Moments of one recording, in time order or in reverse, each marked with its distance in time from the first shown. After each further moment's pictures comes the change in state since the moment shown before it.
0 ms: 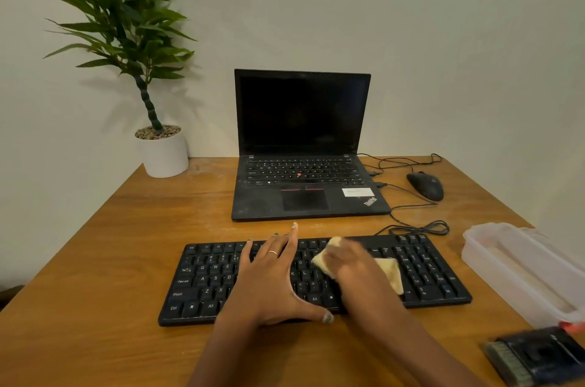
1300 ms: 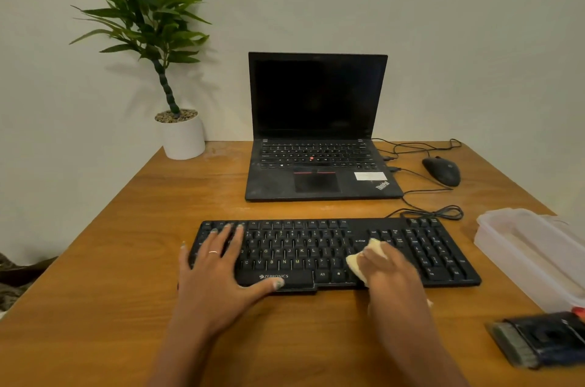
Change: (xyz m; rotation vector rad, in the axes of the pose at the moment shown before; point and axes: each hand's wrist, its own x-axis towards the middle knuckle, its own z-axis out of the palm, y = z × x) left_hand -0.067 -0.044 -0.007 0.067 0.162 -0.347; right_hand -0.049 -0.012 -0.008 0.078 0.105 0.199
